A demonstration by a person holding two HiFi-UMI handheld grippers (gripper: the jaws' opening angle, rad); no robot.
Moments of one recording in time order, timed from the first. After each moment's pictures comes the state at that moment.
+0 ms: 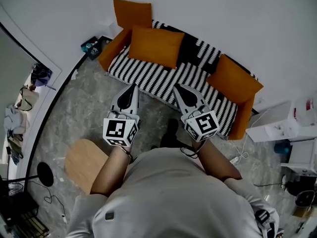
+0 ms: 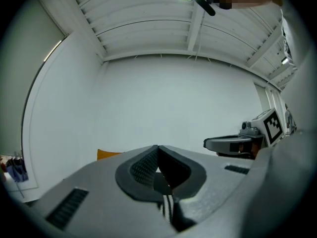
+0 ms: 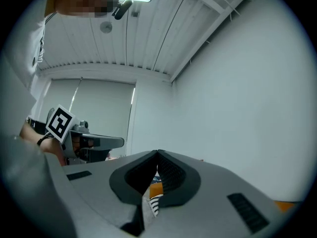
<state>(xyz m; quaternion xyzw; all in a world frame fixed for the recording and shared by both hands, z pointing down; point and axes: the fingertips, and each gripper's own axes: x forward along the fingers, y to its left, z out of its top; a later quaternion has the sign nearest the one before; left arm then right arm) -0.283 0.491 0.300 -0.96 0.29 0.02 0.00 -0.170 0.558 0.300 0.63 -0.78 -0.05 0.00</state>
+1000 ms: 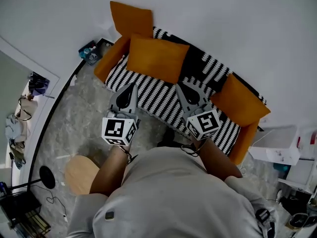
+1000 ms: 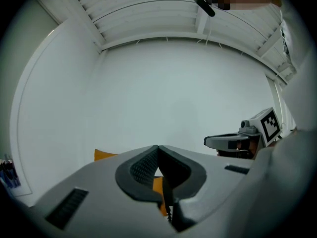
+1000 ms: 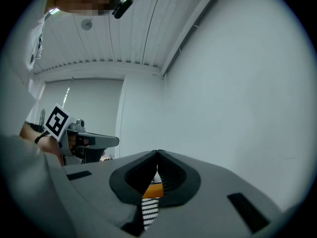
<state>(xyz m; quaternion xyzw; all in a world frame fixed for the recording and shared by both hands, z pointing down) -0.129 0.287 0.315 -0.95 0.31 -0.01 0.00 0.000 0.349 0.316 0.62 -0.78 -0.02 0.00</state>
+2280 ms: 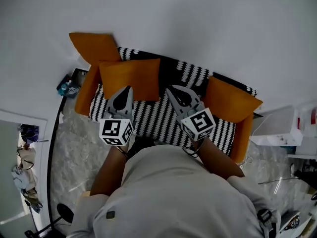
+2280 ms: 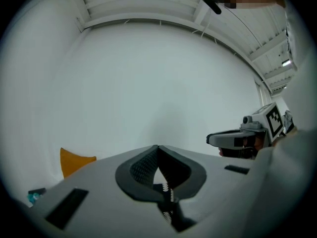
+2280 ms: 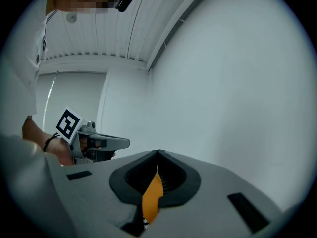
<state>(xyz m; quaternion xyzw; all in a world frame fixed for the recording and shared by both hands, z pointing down) 0.088 0.188 0.339 -0.98 0.20 -0.05 -0.01 0.178 0.281 0.334 0.67 -0.74 0.00 0.01</state>
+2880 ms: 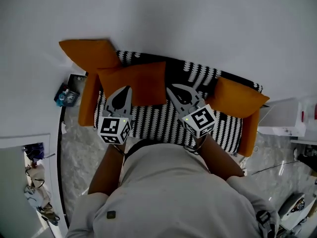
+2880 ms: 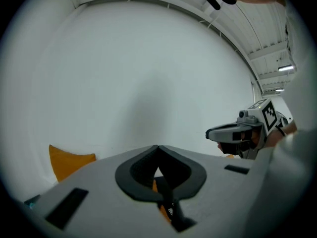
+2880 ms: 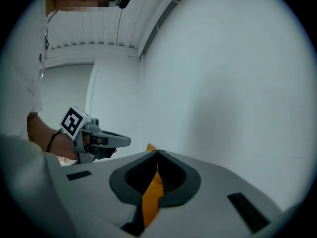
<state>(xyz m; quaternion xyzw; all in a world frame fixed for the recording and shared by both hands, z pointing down) 0.121 0.035 0.382 -0.98 0.14 -0.12 -0.03 0.206 0.138 0.373 0.69 -0.72 0.06 0.04</state>
